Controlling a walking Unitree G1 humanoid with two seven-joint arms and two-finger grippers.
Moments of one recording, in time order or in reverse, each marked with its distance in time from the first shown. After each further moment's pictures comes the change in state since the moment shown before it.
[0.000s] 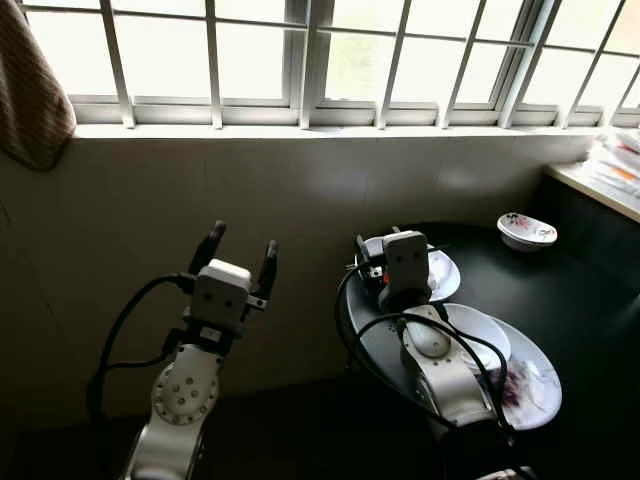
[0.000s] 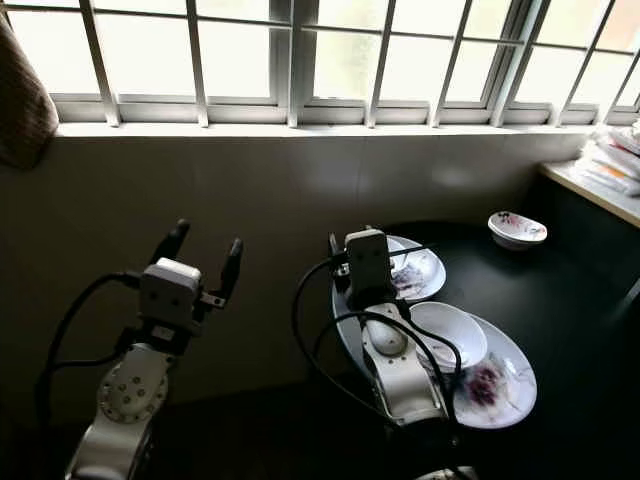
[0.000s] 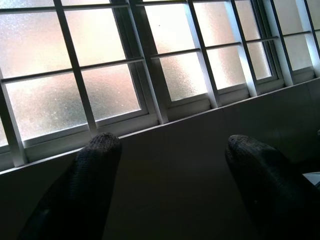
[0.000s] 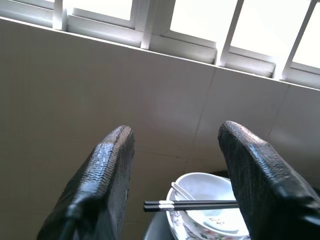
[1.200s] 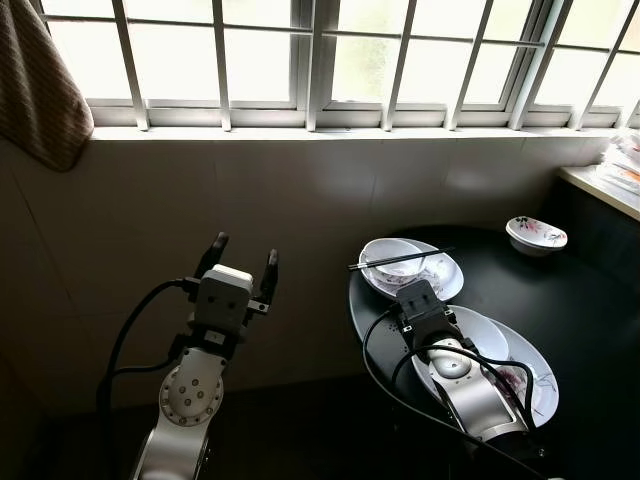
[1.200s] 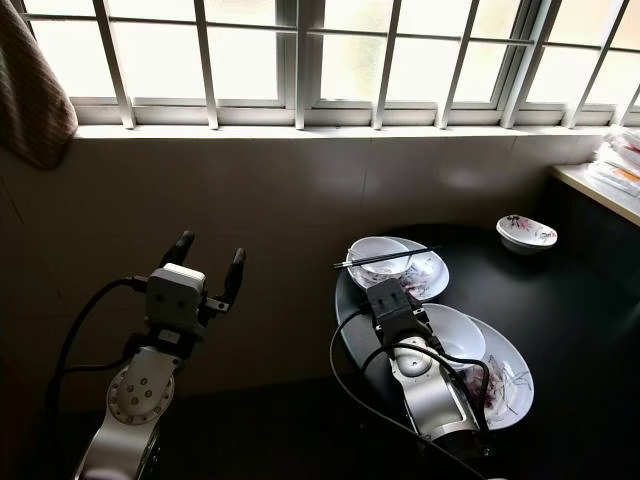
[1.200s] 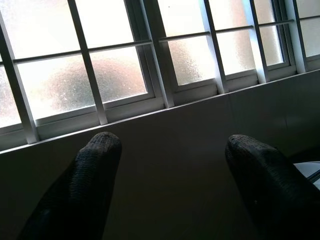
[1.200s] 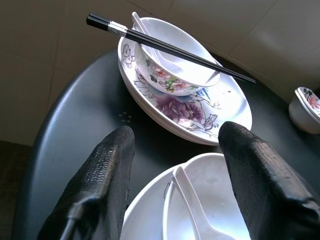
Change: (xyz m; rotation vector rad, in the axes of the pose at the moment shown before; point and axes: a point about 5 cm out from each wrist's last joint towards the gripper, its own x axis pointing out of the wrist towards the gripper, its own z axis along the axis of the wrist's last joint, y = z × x) left arm -0.003 -0.001 -0.012 -0.027 0.068 0.018; right arm -0.028 -0.039 -0.069 -0.315 0.525 -0.041
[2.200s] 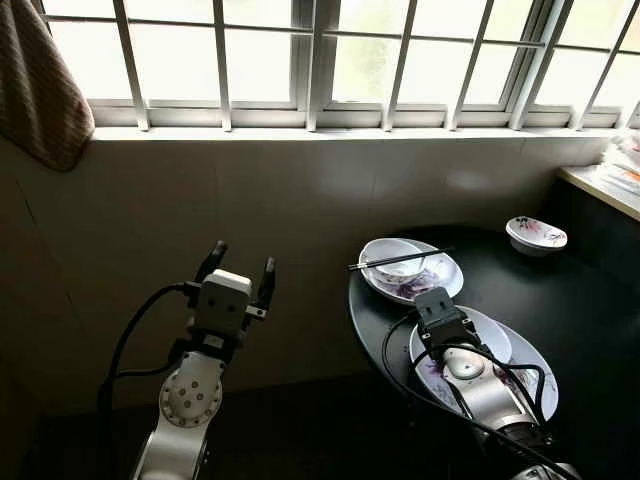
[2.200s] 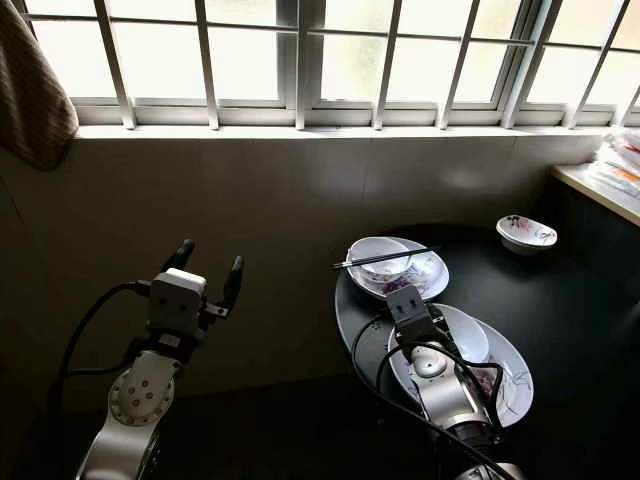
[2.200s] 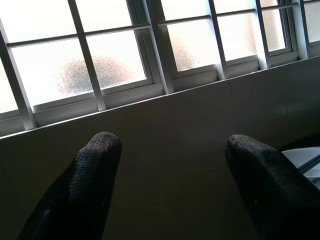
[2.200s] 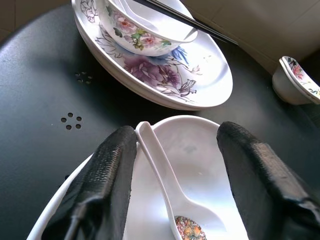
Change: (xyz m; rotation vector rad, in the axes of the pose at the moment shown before) left arm -0.002 0.000 -0.012 0.001 0.049 -0.004; right arm 0.012 -0.018 -0.026 -0.016 0.085 -0.061
